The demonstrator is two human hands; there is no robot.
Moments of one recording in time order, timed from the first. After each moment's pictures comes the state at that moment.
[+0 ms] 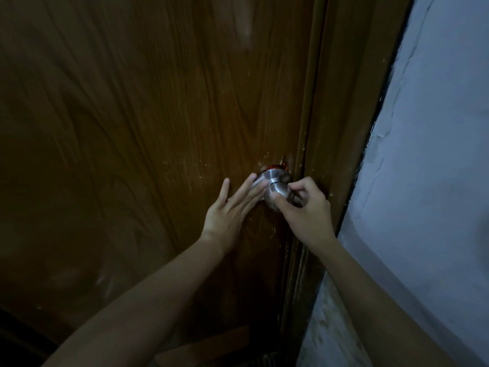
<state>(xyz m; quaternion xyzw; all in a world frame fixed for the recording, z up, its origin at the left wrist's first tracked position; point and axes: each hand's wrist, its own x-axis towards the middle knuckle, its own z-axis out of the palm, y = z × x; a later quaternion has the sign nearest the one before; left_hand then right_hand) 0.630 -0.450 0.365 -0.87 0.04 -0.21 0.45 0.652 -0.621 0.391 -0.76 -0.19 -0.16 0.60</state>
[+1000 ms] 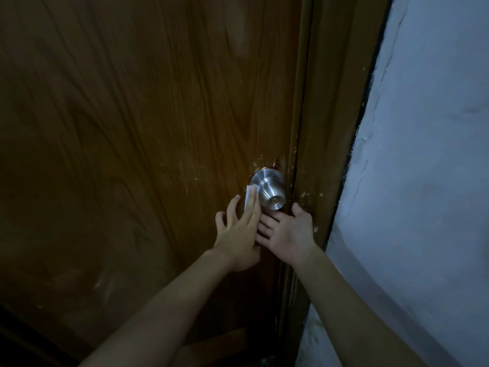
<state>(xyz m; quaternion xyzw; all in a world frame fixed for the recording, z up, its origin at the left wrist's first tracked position) 0.602 -0.493 0.383 -1.00 0.04 0.00 -0.06 0.634 -0.611 0.387 -0.30 0.07 0.32 0.90</state>
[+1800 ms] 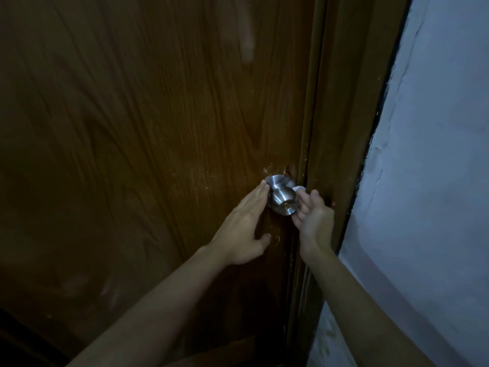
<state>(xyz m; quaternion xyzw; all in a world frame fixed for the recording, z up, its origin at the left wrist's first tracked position) 0.608 -0.469 0.407 -0.95 0.16 -0.11 -0.22 0.639 -0.601 0.410 -0.53 0.06 -0.04 0.84</state>
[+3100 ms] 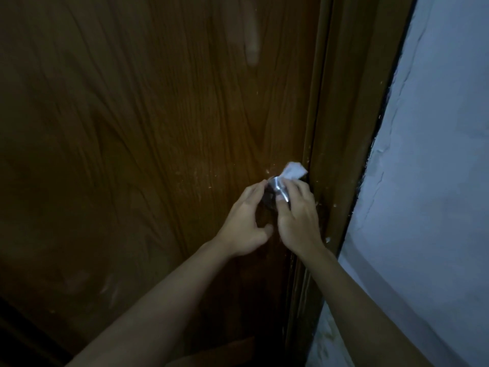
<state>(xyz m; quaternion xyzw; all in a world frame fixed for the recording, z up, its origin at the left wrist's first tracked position) 0.612 -0.474 0.415 -0.91 0.12 -0.16 -0.36 0.649 -0.593 0.397 -0.82 -0.22 -0.23 0.47</state>
